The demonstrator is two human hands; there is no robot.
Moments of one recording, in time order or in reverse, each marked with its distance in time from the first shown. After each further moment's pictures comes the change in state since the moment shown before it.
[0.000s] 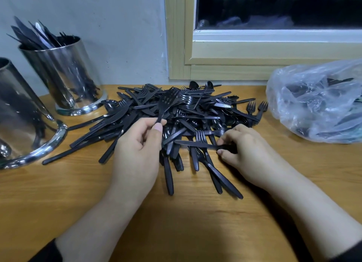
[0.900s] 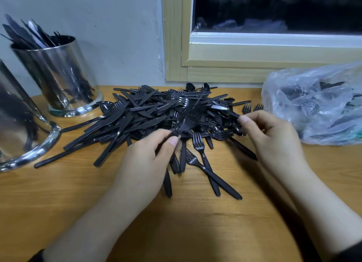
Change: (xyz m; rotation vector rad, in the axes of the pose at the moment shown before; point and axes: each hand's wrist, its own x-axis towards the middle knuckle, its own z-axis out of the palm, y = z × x) left_hand -0.004 0.009 -0.003 0.377 -0.262 0.003; right_hand -0.001 0.014 -0.019 0.417 0.469 -0.002
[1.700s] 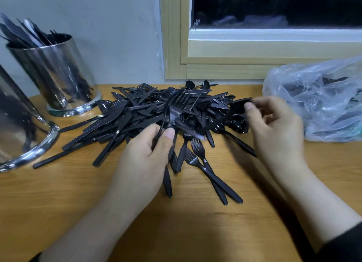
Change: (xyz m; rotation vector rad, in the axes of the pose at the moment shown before) left_hand -0.001 0.003 0.002 -0.206 0.058 -0.017; right_hand 0.009 0.001 0.011 0.029 0.252 -0.090
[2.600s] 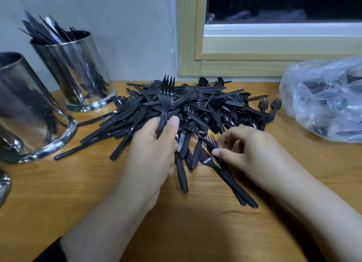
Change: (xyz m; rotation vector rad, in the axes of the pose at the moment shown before) left_hand 0.005 -0.005 -0.002 -0.416 0.054 -0.215; right_hand -0.028 -0.034 0.012 -0.324 -0.686 0.018
